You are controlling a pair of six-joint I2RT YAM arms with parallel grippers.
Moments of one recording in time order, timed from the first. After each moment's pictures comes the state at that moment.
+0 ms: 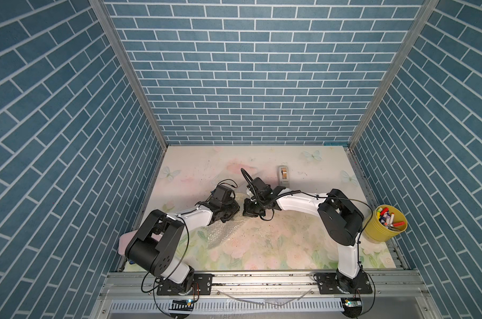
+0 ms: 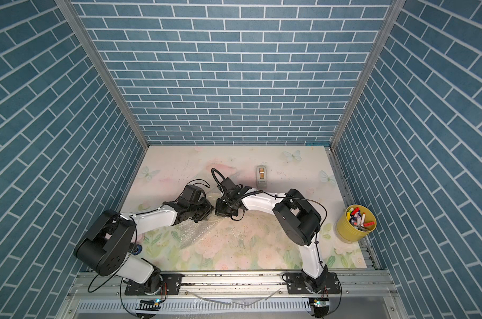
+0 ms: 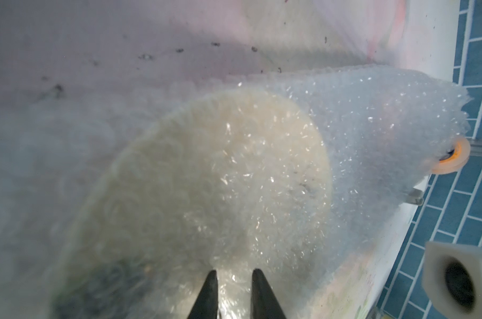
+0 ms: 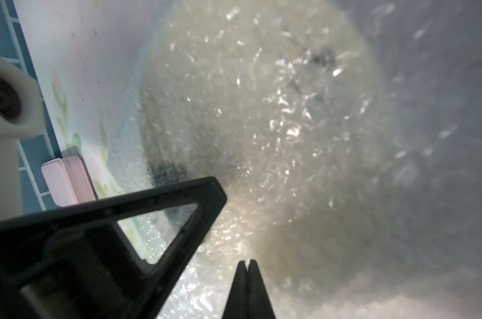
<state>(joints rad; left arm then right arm) -0.49 1.53 0.66 -0.06 0.17 -1.17 0.91 1.98 1.31 -0.37 -0.35 0.87</state>
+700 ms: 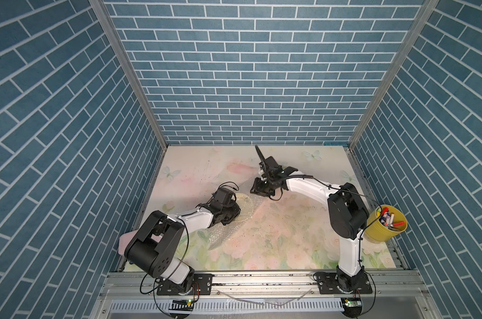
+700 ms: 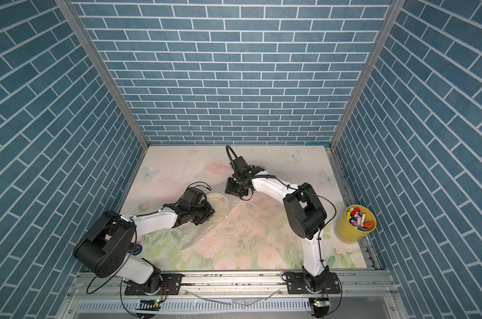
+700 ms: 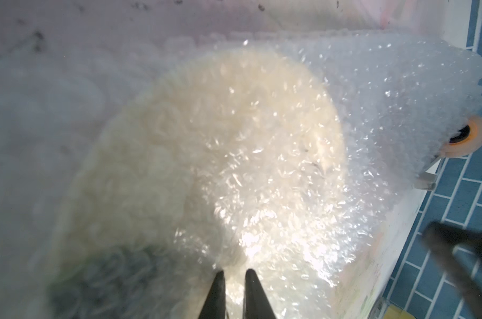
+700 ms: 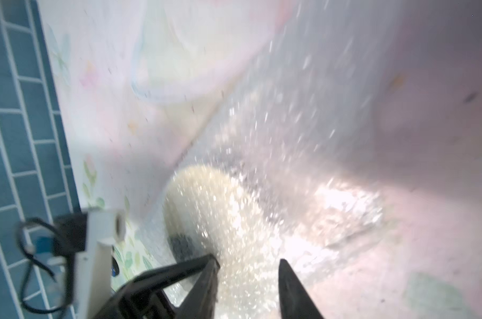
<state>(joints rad) -0.51 1.52 0.63 -0.05 0.17 -1.17 0.70 1.99 1.57 -0.57 -0.31 0.73</state>
